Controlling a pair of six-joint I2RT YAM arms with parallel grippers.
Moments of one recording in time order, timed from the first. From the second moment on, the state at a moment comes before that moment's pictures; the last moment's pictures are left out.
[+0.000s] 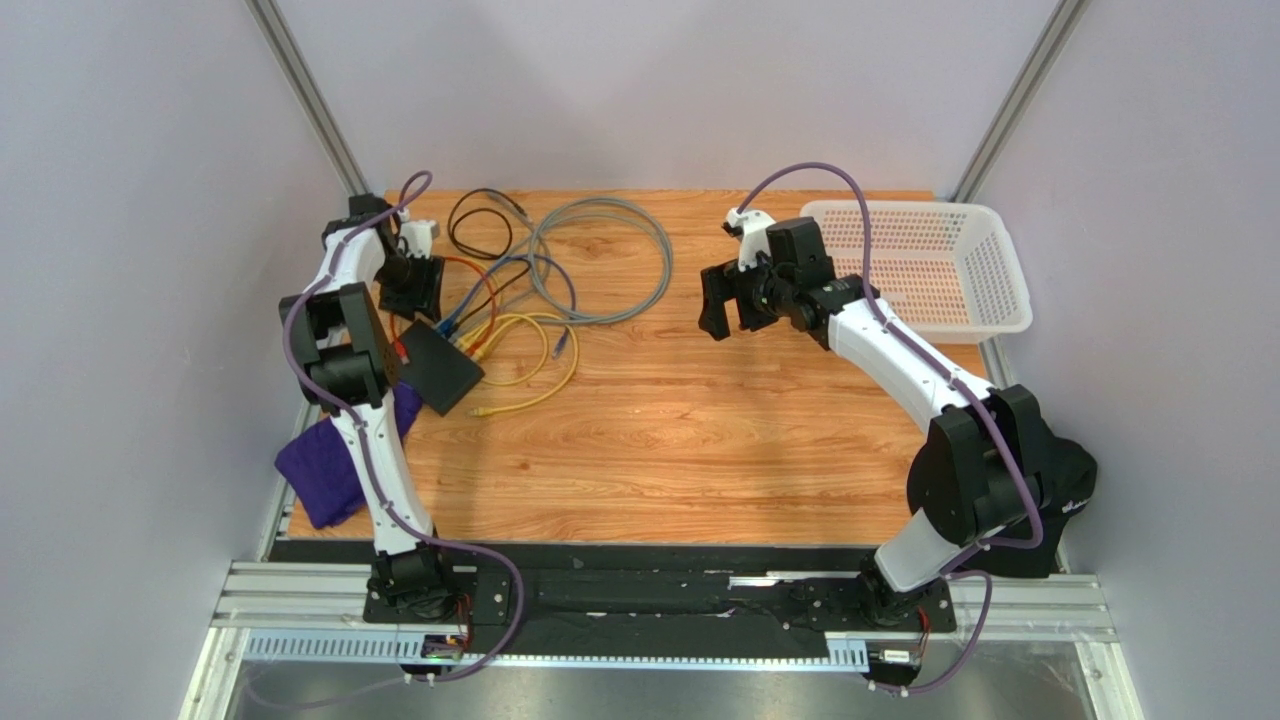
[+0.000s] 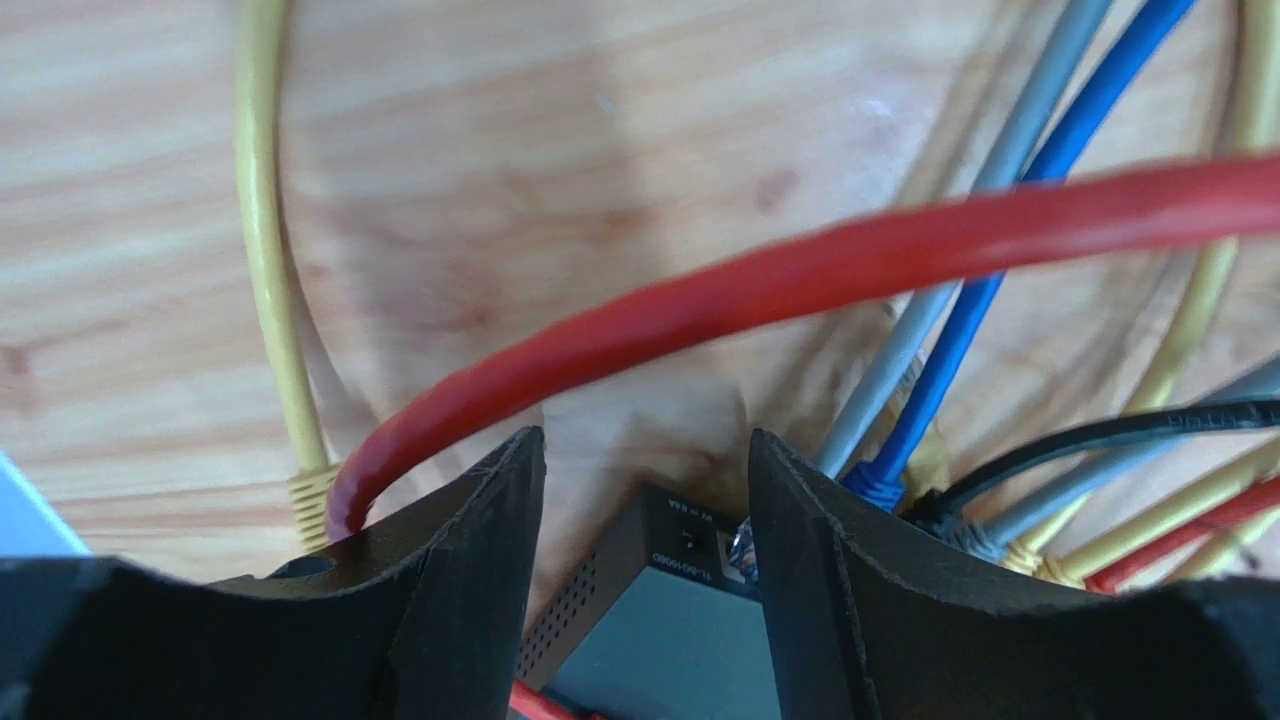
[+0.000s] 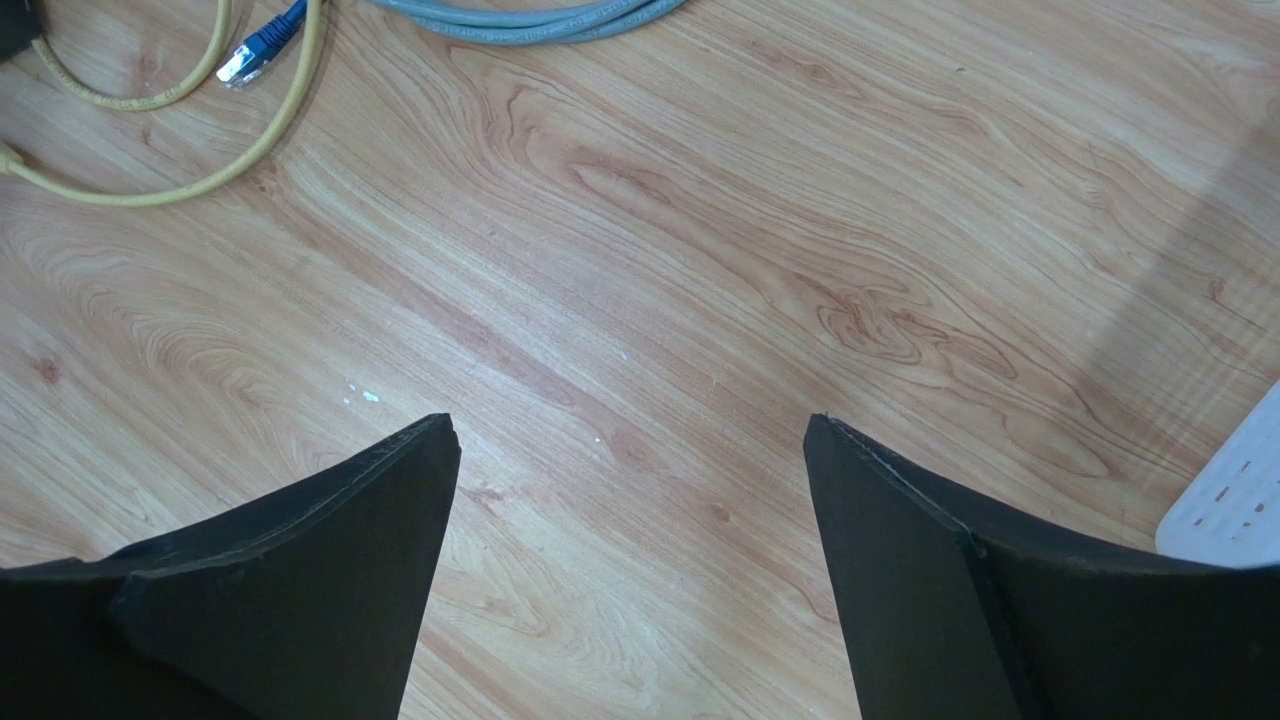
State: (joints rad) left arm 0.25 2.30 1.93 -0.87 0.21 0.37; right arm 0.39 1.60 1.26 -0.36 -0.24 0.03
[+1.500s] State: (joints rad) left arm 0.01 1.57 1.07 -0.97 0.31 0.50; right arm 0.55 2.02 1.51 -0.42 -0.60 -0.15
